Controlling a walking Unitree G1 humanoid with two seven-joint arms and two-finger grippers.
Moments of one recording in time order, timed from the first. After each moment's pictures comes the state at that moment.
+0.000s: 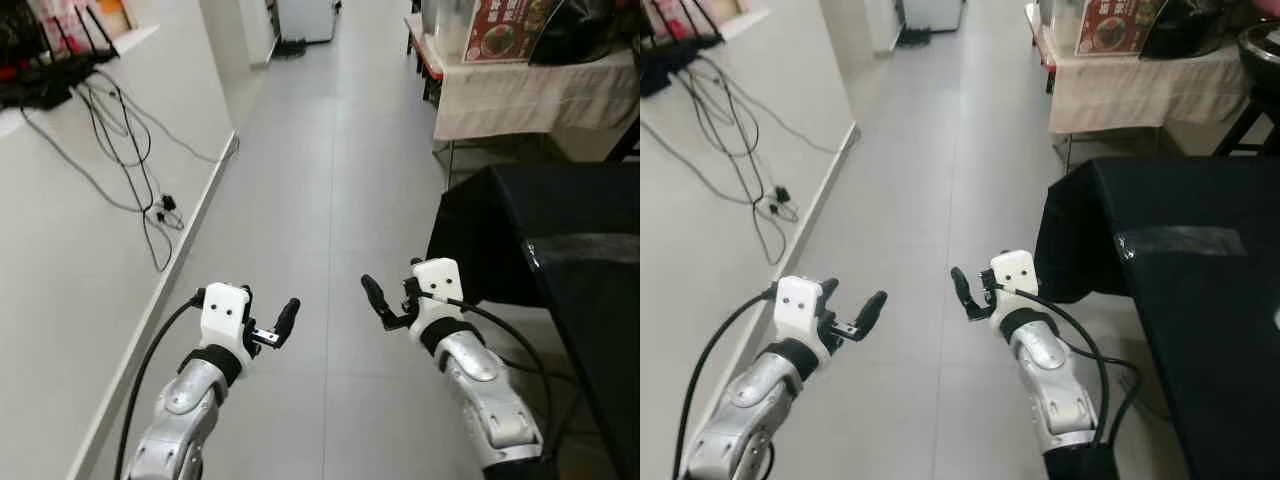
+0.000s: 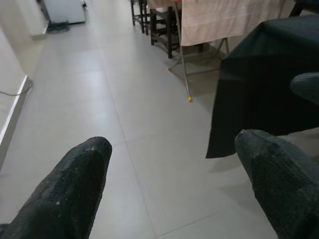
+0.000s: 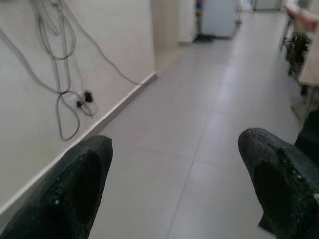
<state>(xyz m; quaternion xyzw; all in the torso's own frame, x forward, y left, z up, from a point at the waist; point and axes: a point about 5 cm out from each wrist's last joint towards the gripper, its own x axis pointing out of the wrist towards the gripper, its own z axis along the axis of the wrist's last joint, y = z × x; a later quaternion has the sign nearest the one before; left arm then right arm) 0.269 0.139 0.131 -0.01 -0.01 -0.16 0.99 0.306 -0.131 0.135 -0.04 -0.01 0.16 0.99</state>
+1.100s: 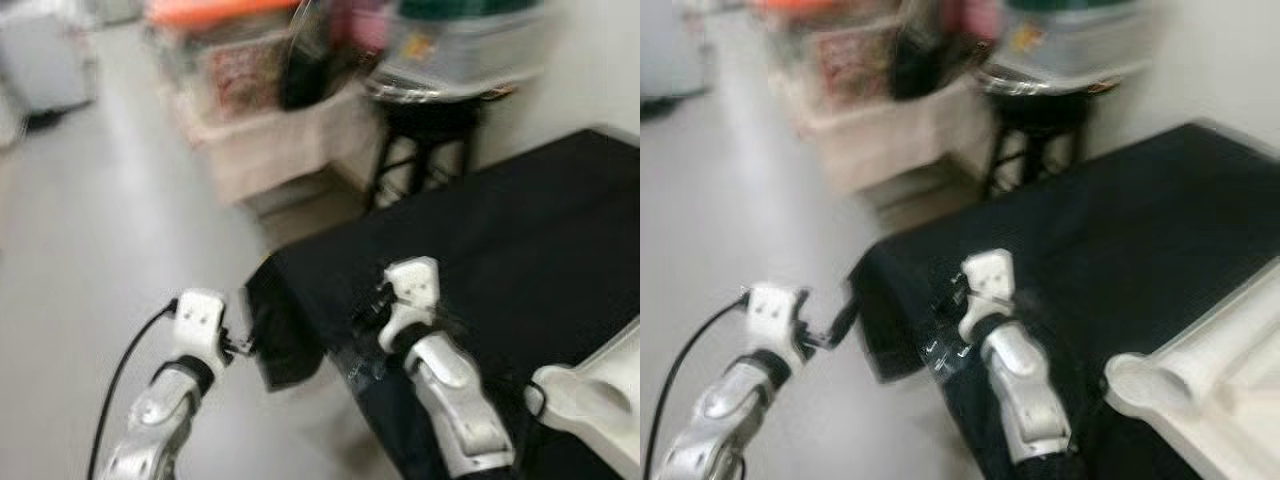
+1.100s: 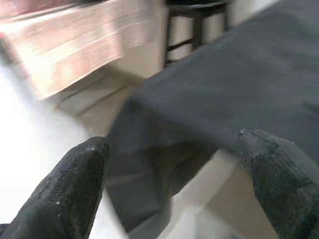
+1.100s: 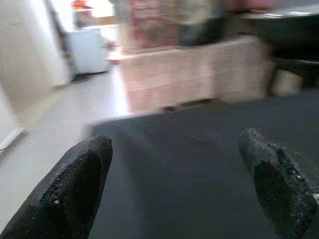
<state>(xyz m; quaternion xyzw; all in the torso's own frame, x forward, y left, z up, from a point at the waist) 0.272 0.140 0.135 -0.01 -0.02 -0.17 0.99 0.306 -0.131 0.145 -0.03 -0.04 0.17 0.98</state>
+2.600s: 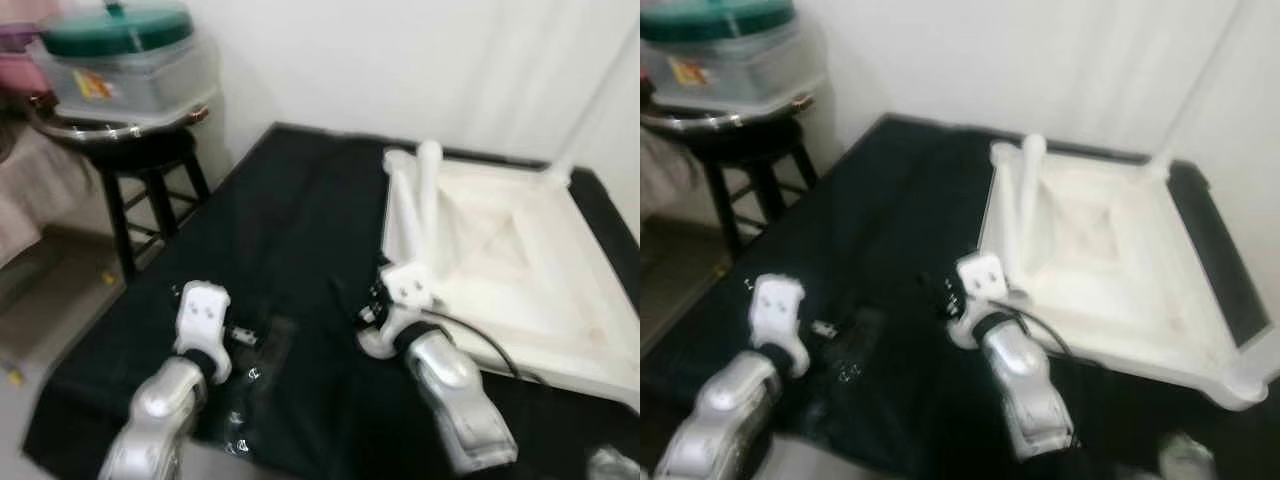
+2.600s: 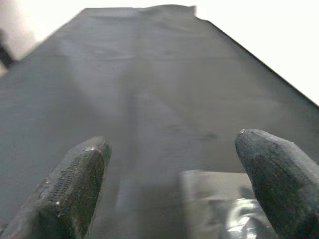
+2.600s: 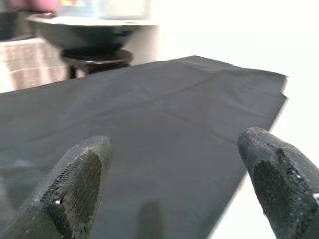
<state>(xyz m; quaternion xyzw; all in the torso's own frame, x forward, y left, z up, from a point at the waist) 0.278 0.131 0.133 -0.01 -0.02 -0.18 0.98 0.306 -0.131 0.144 -0.08 -0.05 0.18 0.98</state>
